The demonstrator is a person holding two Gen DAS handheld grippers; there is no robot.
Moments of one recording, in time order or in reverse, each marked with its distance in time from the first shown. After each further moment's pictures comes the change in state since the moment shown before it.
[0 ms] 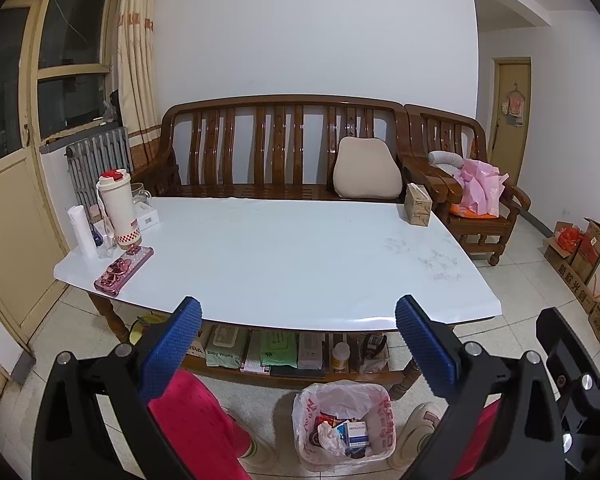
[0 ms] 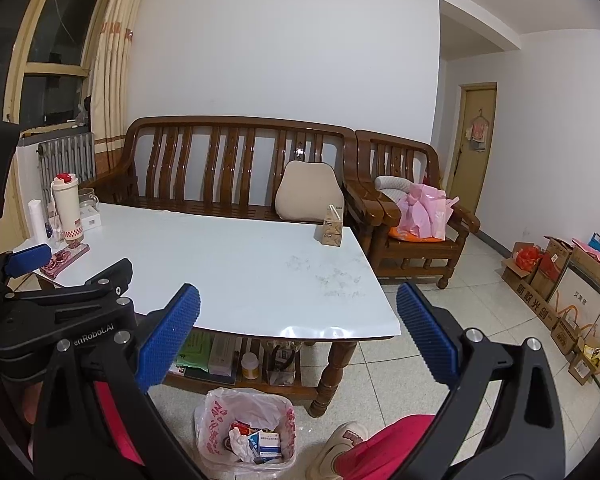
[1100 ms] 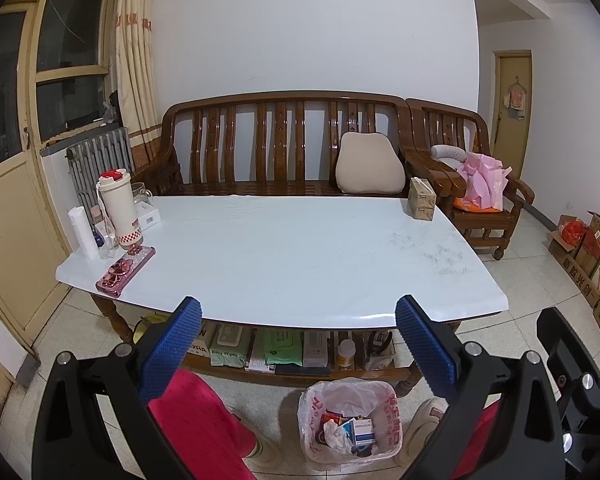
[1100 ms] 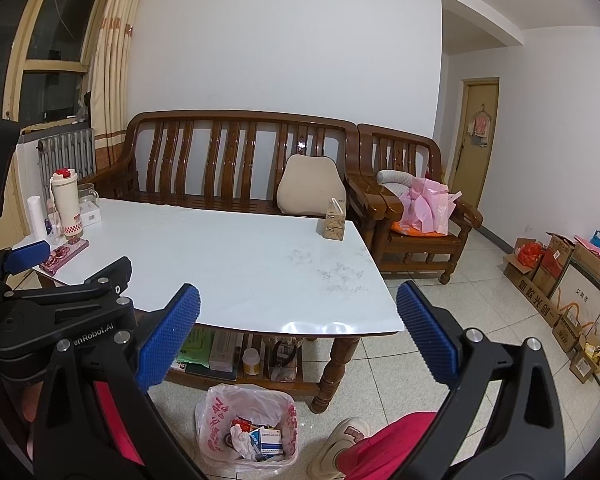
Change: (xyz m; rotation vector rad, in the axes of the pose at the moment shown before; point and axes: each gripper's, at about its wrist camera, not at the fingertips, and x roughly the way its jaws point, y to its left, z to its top) left arm 0.009 0.006 -0.003 0.016 0.014 0.009; right arm 0.005 -0.002 -0.003 0.001 0.013 0.007
